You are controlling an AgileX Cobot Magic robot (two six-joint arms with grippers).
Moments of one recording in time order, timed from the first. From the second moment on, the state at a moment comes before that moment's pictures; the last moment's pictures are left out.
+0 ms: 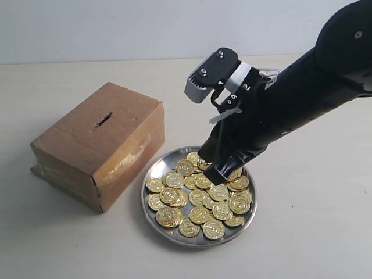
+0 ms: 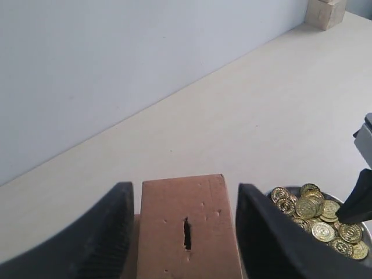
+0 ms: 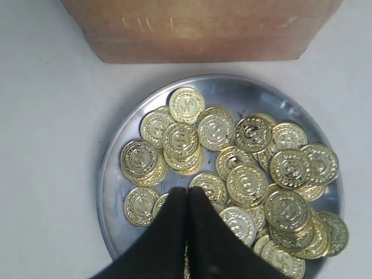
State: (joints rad) left arm -0.41 0.98 -1.17 -0.20 0.78 0.34; right arm 0.45 1.54 -0.90 0.63 0.61 -0.89
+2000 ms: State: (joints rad) left arm -0.05 0.13 -1.08 -0.20 0.78 0.34; right arm -0.13 0.03 -0.90 0.66 0.61 -0.89
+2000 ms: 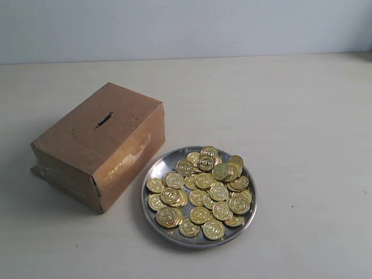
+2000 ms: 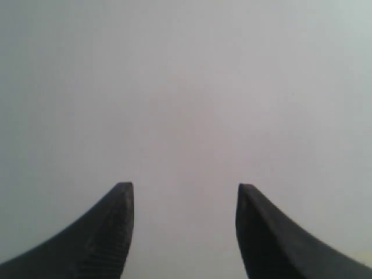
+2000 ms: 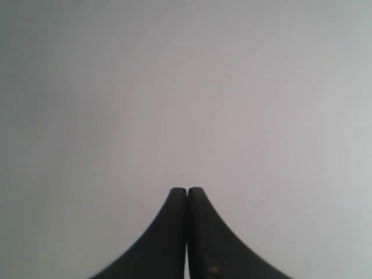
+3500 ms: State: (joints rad) left arm -0.05 0.00 -0.33 -0.19 0.09 0.34; right arm -0.15 0.00 -0.55 0.26 0.18 -0.89
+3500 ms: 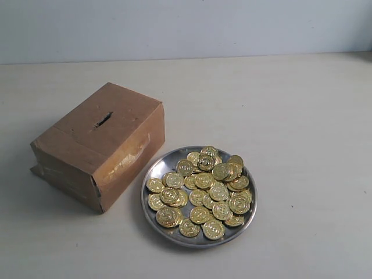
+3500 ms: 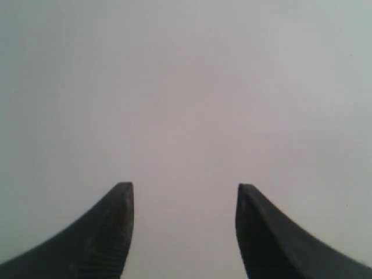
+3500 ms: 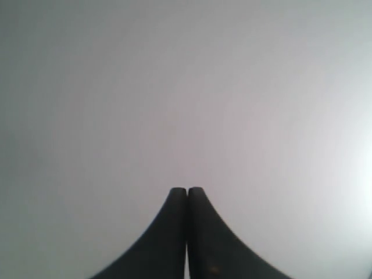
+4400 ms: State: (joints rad) left arm -0.06 0.01 0.00 -0.19 0.02 0.34; right arm -0.04 0.00 0.00 0.09 -0.11 -0.89
